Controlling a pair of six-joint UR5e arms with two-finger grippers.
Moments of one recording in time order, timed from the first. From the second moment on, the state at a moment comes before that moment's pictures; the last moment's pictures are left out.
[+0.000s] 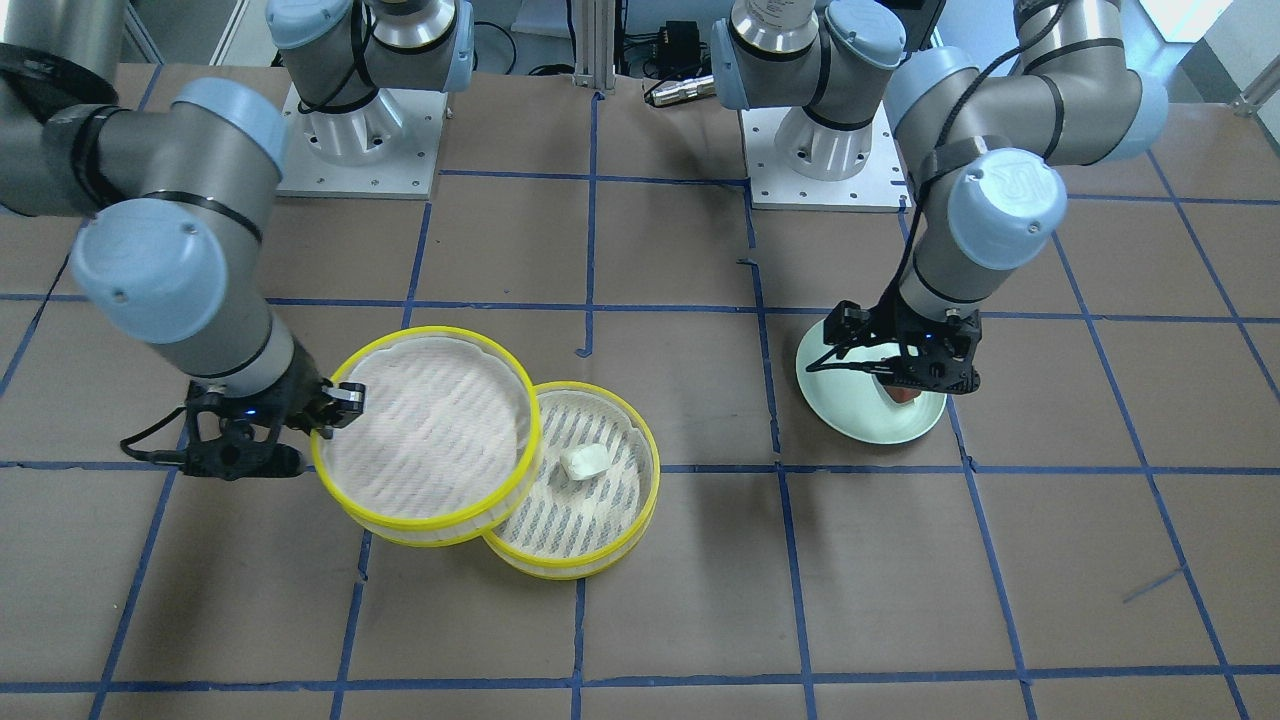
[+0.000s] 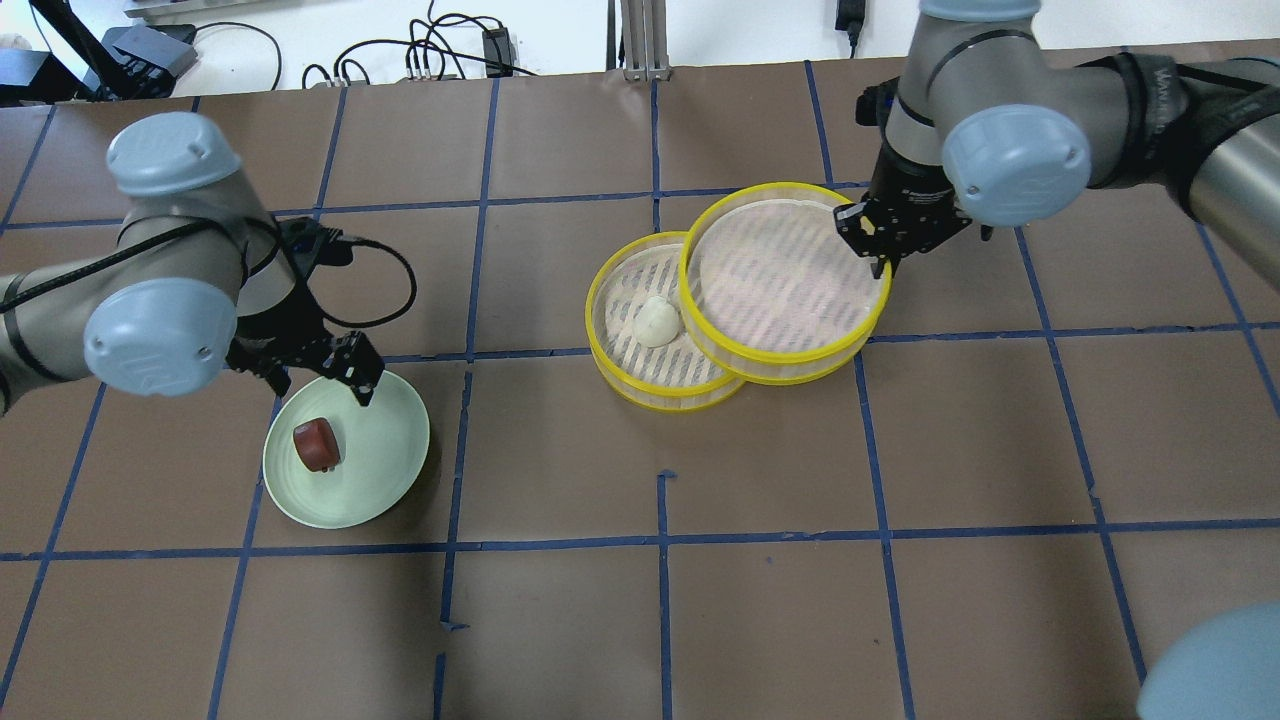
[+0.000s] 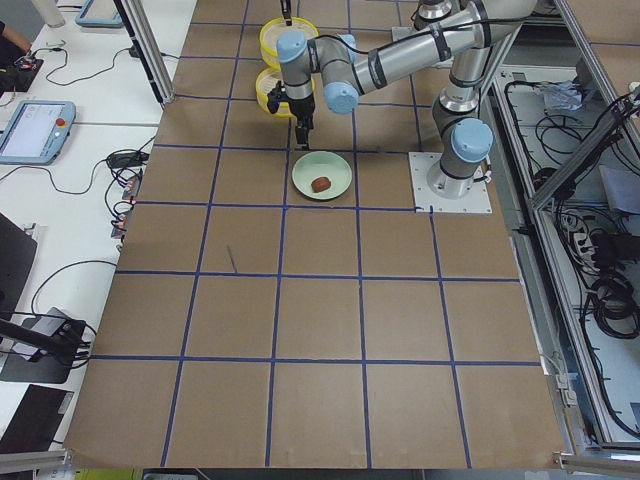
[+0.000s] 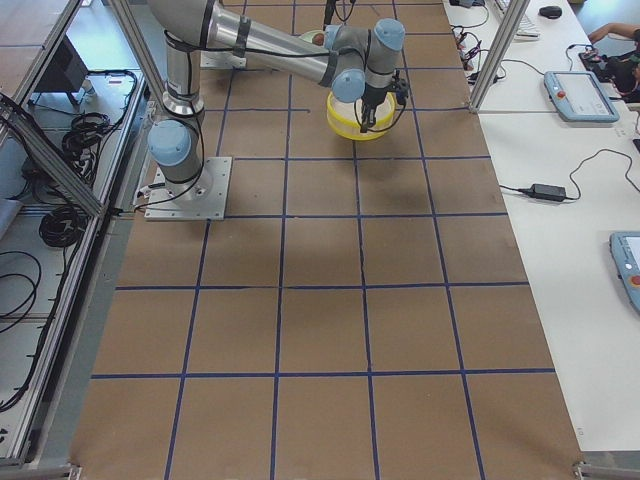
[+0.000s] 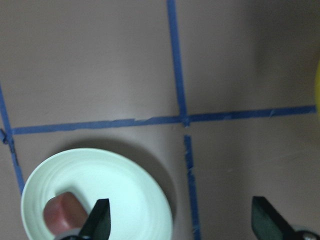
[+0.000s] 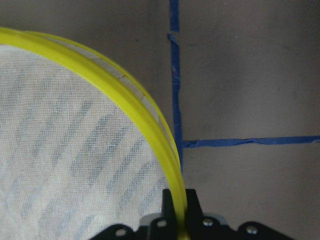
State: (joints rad) left arm -1.34 -1.67 -2.01 -1.24 1.67 0.38; right arm 1.62 -1.26 1.63 -1.86 -1.59 0.09
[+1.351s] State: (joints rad) left arm -1.29 -1.80 -2.05 -1.12 1.71 0.34; right arm 1.76 -1.19 1.62 -1.93 -1.57 0.34
